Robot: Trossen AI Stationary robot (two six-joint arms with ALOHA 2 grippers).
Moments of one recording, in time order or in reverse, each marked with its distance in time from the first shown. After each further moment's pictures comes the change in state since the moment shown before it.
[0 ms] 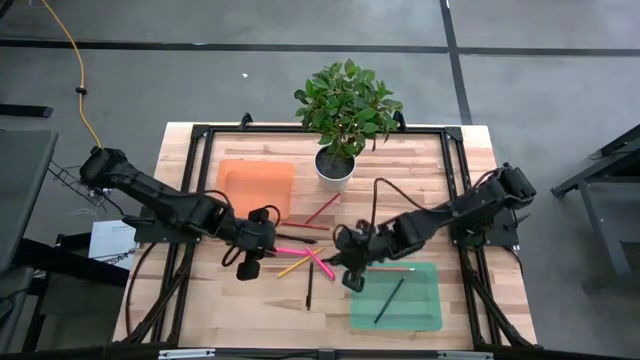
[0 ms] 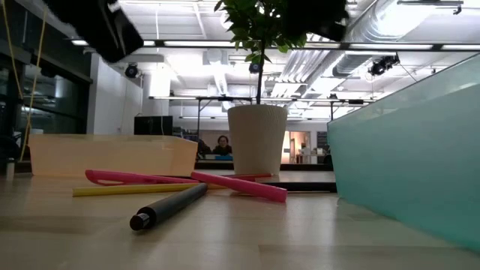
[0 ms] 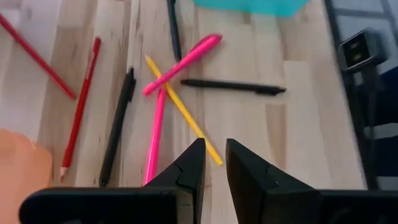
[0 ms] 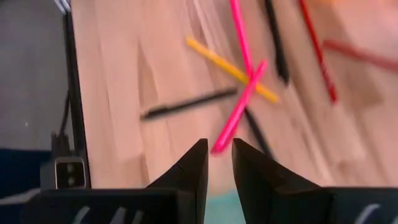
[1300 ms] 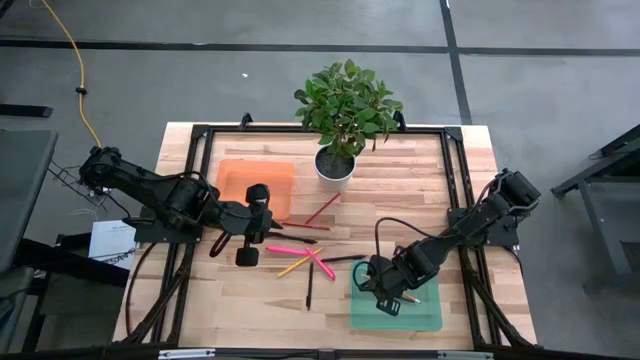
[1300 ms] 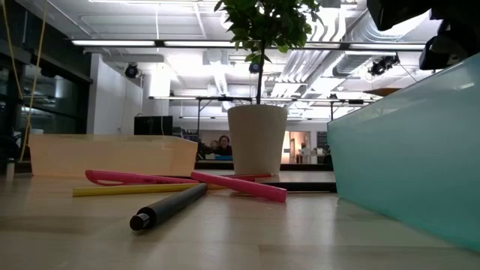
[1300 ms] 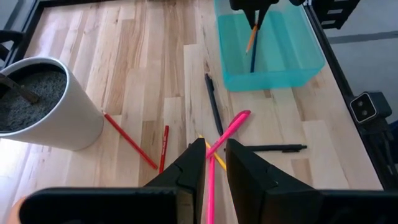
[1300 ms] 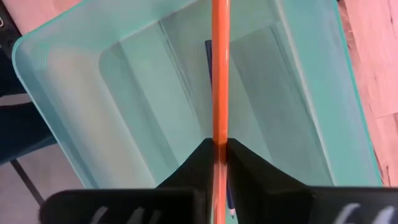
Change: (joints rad) left arm 0.000 -0.021 0.367 -0.250 -0.207 0.209; right arm 0.213 0.001 -0.176 -0.240 -0.212 0.347
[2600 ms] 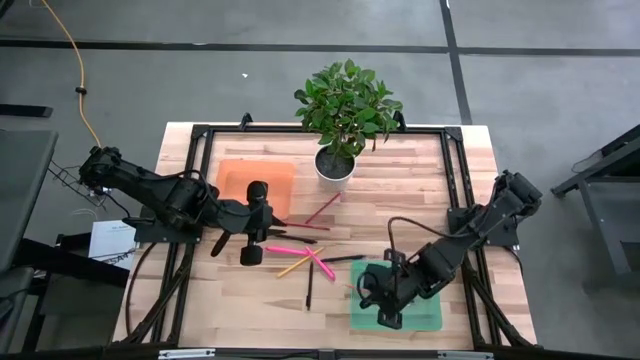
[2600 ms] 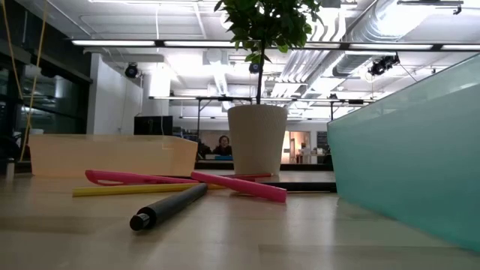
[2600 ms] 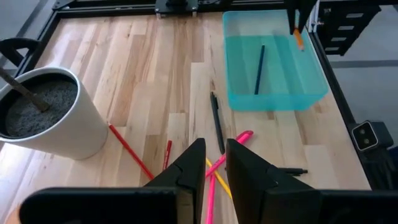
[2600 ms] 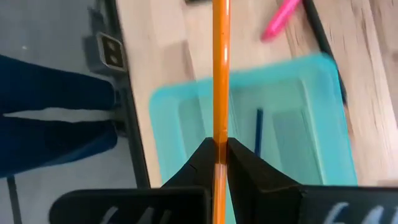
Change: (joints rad) left arm 0.000 0.000 0.000 0.063 -0.039 -0.043; right arm 0.077 0.000 0.264 -0.091 0.161 -0.129
